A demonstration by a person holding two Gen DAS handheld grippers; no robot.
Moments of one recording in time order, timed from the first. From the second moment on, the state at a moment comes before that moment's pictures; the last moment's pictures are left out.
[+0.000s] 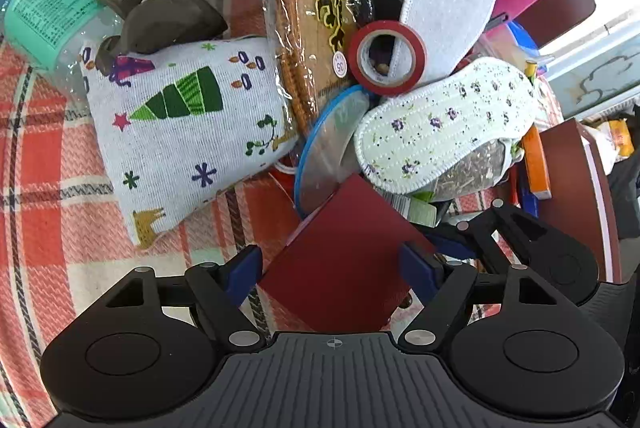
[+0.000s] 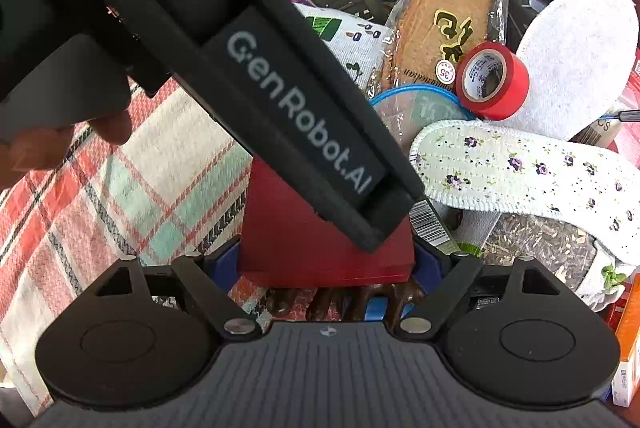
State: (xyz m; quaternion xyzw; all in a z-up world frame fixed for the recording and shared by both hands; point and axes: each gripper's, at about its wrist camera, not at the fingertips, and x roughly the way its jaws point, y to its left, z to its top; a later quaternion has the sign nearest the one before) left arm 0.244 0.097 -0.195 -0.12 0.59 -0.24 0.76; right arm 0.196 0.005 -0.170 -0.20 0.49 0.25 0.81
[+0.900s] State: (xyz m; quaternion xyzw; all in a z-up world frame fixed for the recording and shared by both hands) left arm 0.149 0.135 -0.082 -0.12 0.52 -0.14 0.84; right arm 0.156 0.007 -0.081 -0.22 0.39 0.38 0.81
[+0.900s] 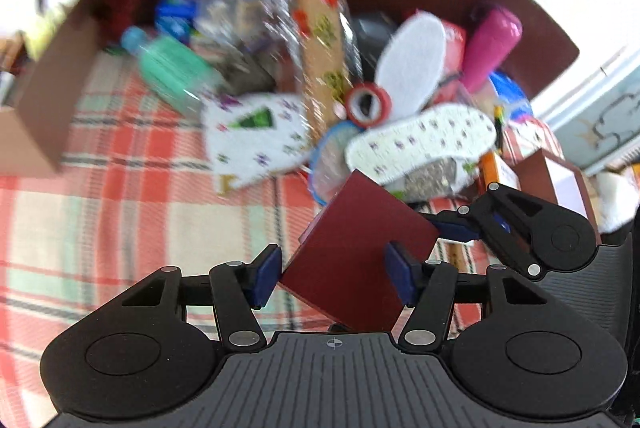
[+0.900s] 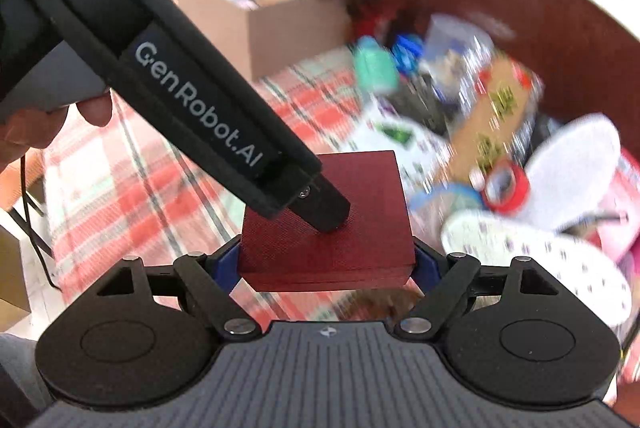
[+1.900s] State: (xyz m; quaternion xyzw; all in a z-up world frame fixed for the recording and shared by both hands) left arm 0.248 0.528 -0.018 -0.15 0.39 -0.06 0.90; right arm 0.299 0.392 -0.012 -0.31 0.26 0.48 0.78
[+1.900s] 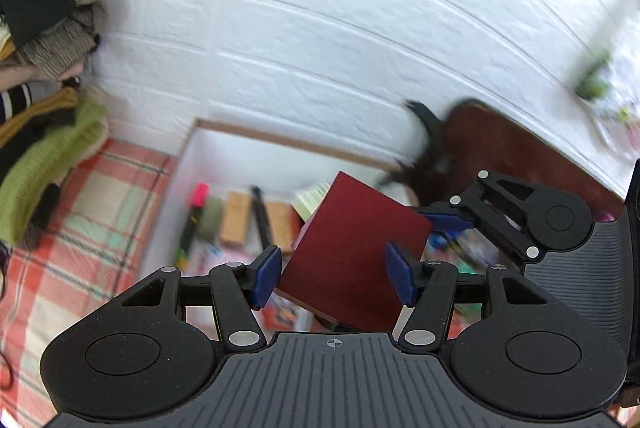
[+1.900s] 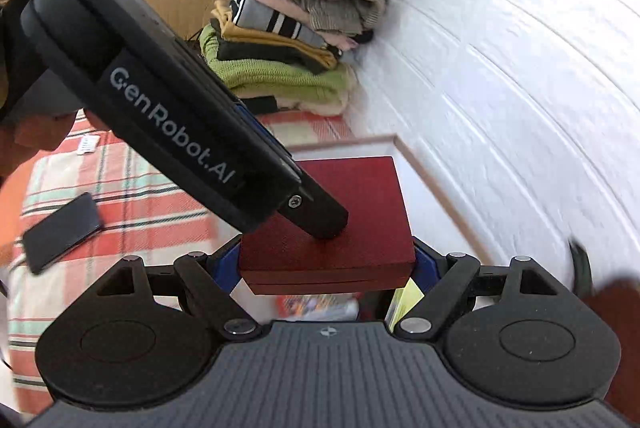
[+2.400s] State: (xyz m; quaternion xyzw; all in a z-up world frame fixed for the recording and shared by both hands) left arm 0.350 0.586 -0.097 -0.17 0.42 -0.04 0.89; right arm 0.406 0.465 -0.086 -0.36 0.28 0.50 0.73
